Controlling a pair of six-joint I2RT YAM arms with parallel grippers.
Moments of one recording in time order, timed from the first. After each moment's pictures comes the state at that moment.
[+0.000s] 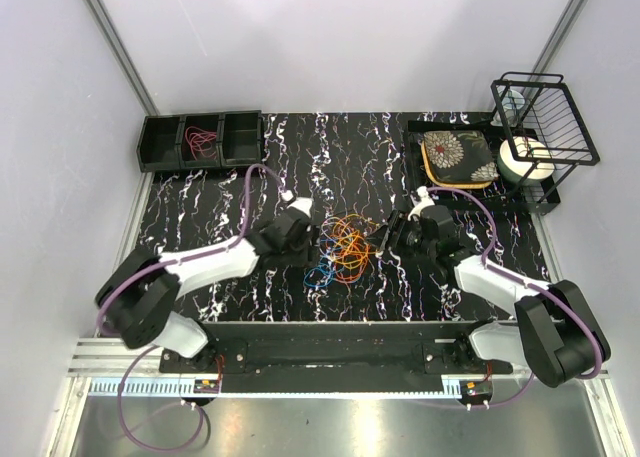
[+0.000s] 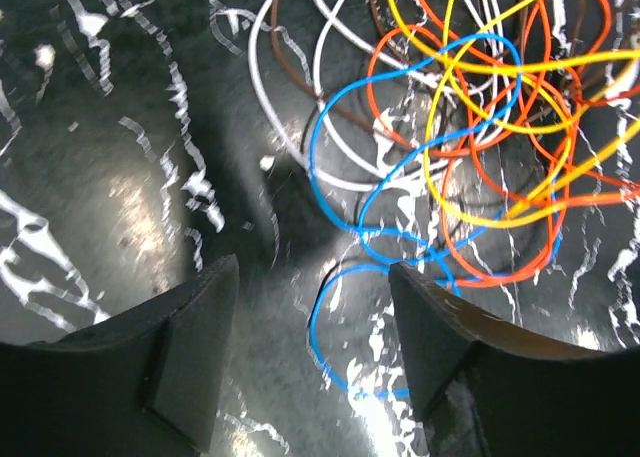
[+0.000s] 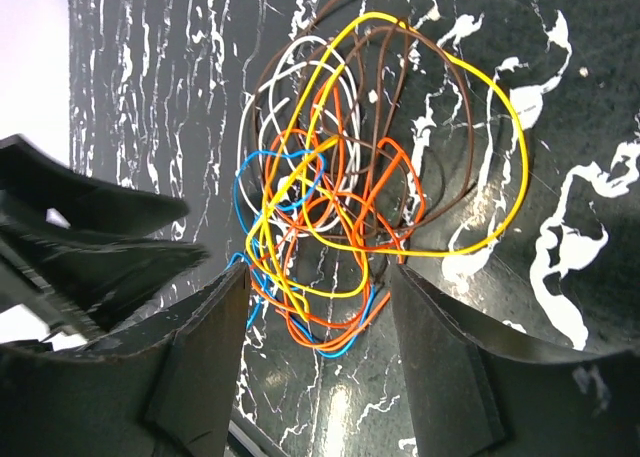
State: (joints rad) left arm -0.78 1.43 0.74 -0.20 -0.11 -0.55; right arm 0.41 1.24 0.45 0.26 -0.32 0.73
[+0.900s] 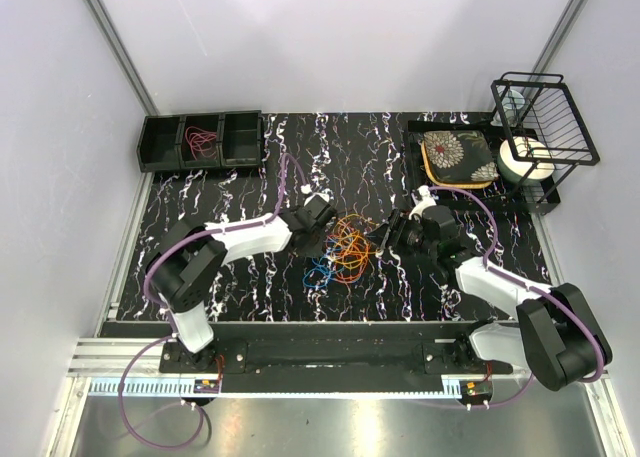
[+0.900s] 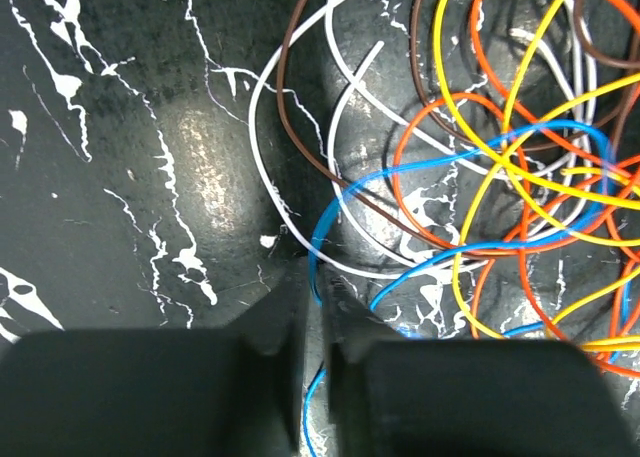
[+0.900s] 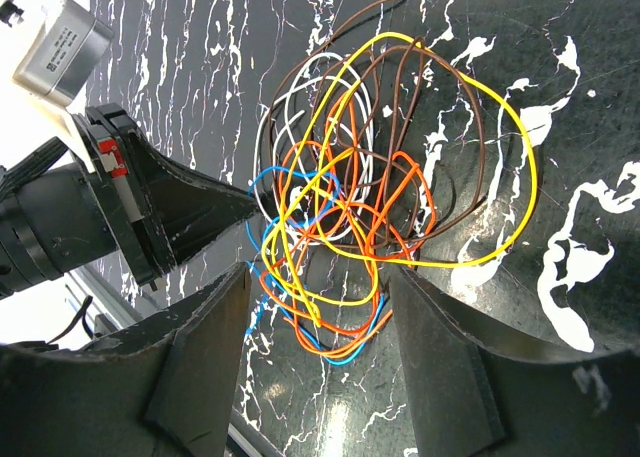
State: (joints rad) left arm -0.79 1.76 1.05 -0.41 -0.19 -0.56; right arm 0.41 1.22 0.44 0.30 -0.32 0.73
